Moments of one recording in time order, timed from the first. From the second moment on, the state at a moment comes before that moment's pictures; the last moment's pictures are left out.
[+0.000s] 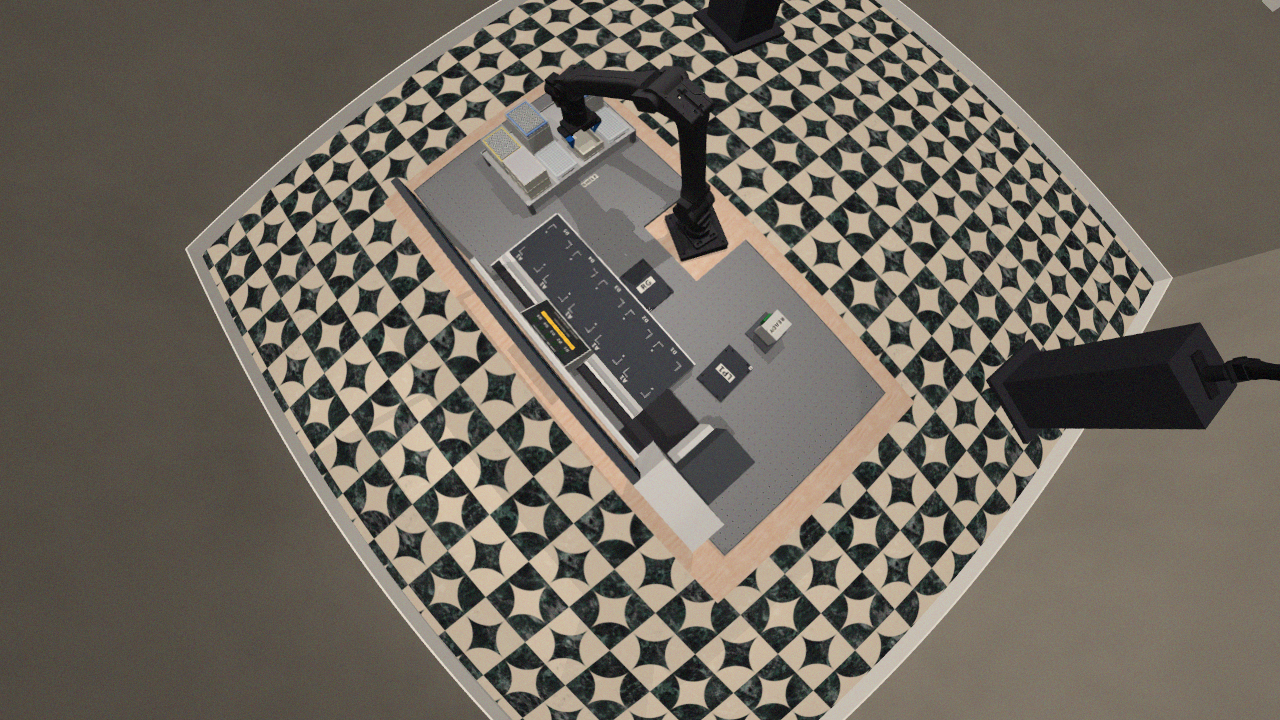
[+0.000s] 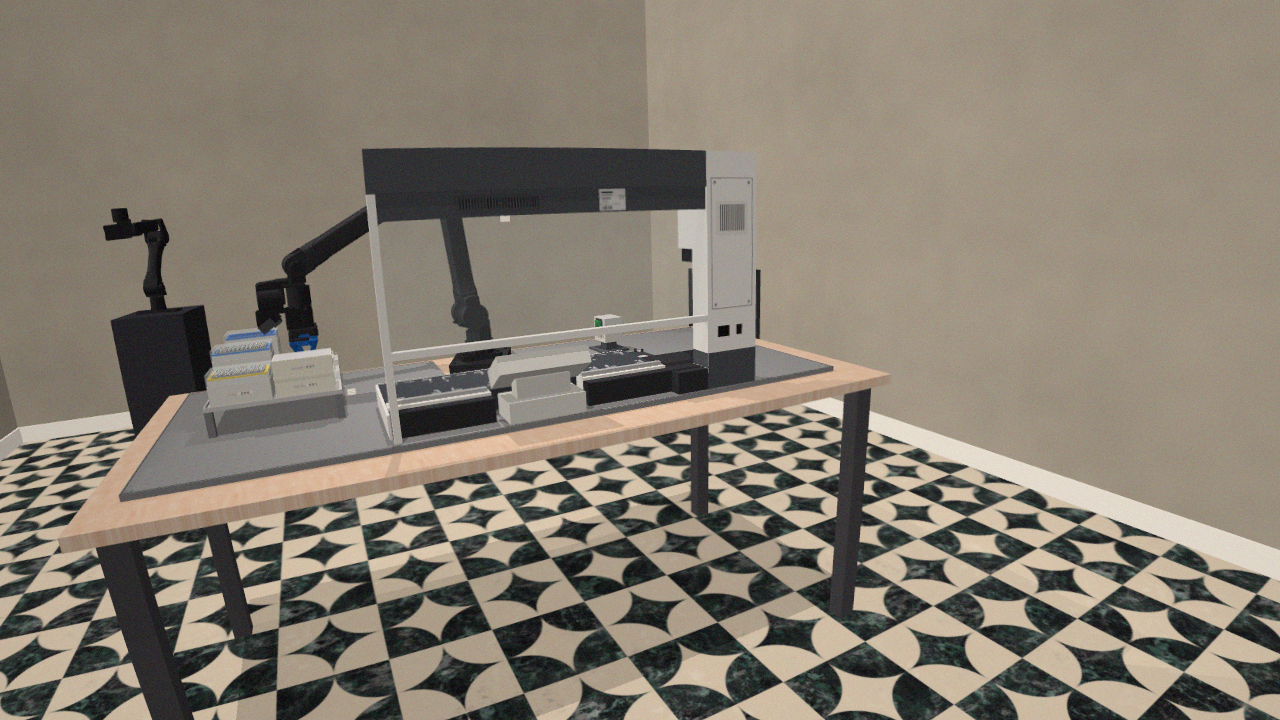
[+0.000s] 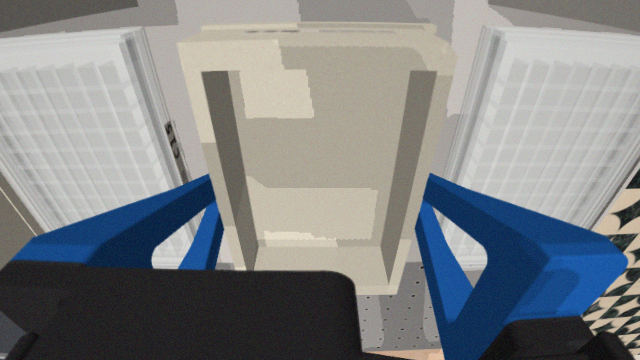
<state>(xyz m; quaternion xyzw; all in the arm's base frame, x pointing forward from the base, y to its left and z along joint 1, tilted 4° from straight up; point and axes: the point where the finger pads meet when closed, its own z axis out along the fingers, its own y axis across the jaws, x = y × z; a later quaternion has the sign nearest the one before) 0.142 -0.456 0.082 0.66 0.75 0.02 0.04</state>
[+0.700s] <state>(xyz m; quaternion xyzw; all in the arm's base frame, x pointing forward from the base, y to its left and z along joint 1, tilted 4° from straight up) 0.142 -0.453 0.107 0.66 0.75 0.02 0.03</state>
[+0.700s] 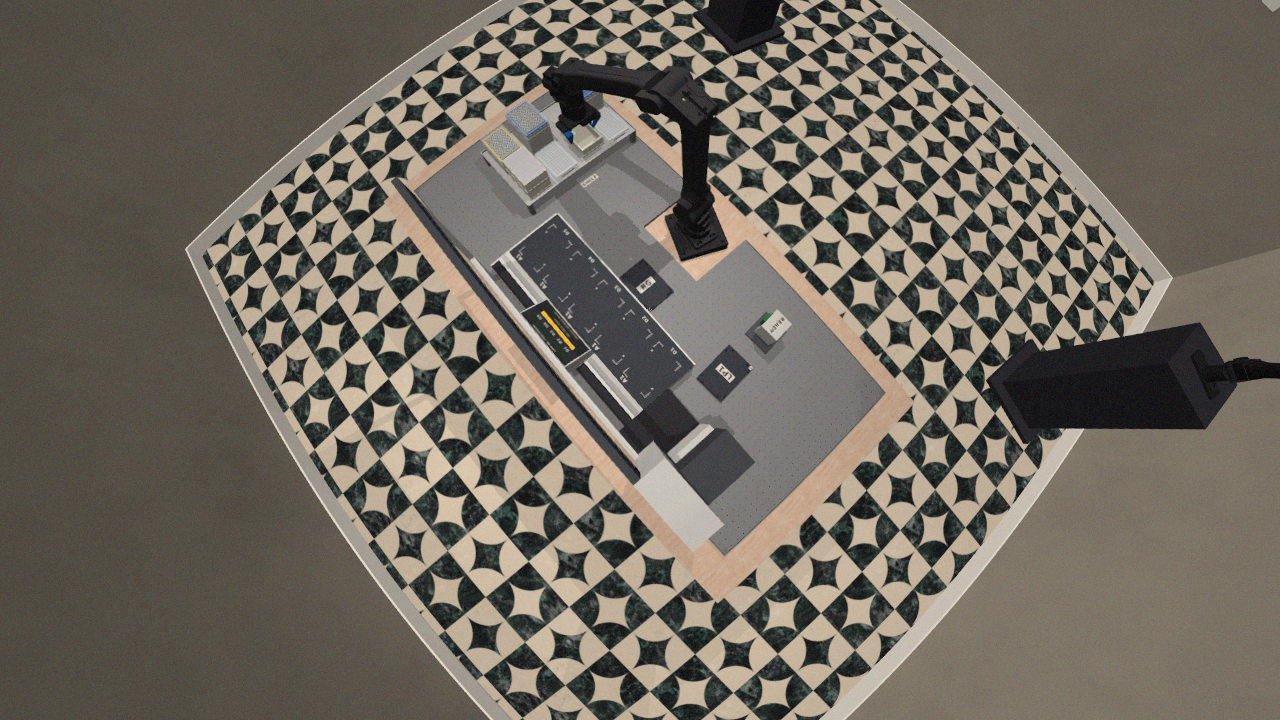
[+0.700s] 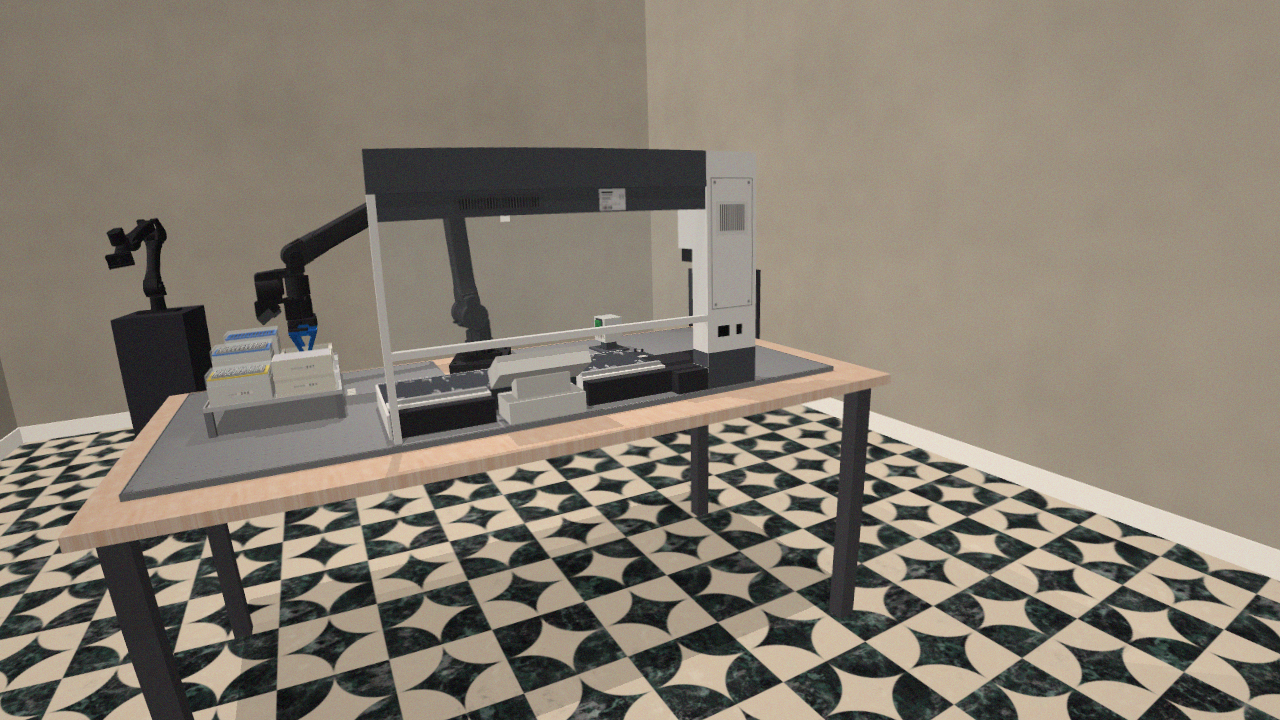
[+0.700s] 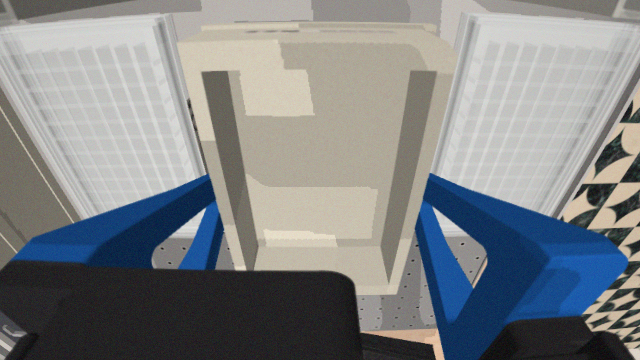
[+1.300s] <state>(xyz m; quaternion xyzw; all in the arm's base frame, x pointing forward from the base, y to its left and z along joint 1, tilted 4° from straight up) 0.141 -0.452 0.134 0.66 0.75 0.02 0.03</state>
